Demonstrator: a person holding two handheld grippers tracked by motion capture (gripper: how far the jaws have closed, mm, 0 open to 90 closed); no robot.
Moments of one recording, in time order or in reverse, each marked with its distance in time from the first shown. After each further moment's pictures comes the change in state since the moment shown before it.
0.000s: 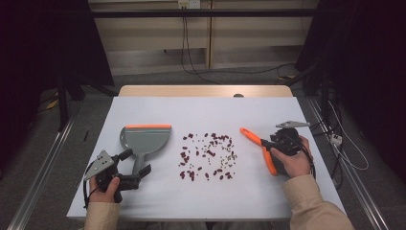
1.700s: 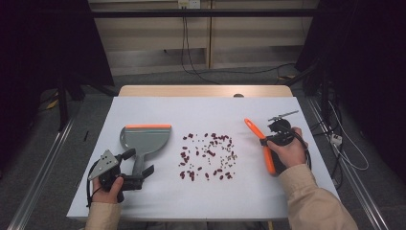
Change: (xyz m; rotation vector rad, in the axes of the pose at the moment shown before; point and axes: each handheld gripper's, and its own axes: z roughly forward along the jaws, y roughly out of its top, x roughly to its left) left arm -0.005 0.001 0.005 0.008 0.001 0.032; right arm -0.008 0.025 0.018 0.209 0.043 -0.017
